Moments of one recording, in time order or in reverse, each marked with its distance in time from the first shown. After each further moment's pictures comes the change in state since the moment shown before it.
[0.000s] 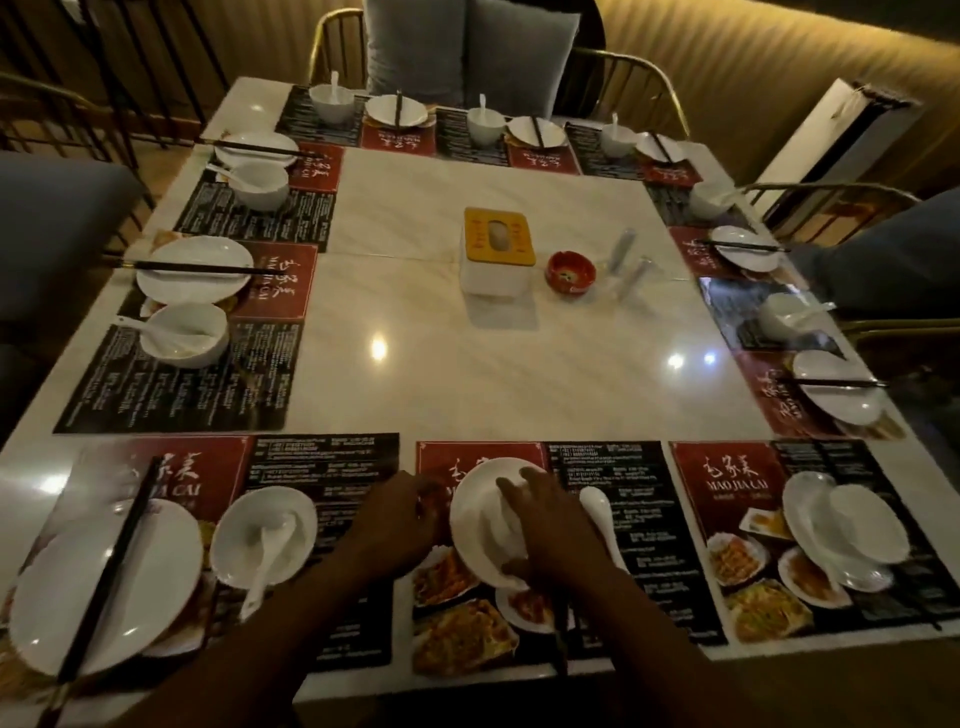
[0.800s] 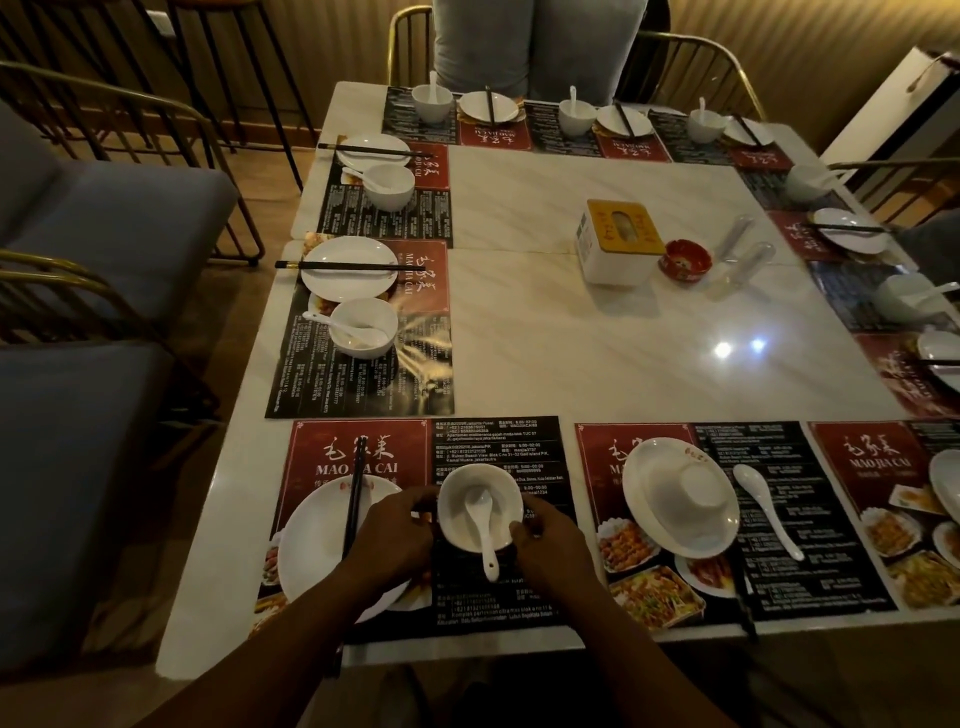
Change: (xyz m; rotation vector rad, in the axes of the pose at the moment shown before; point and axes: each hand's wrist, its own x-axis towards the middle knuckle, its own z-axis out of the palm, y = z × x) left_hand -0.090 -0.168 -0.158 -0.340 -0.117 -0.344; right_hand 0.035 -0.261 0.054 0.952 0.165 0.419
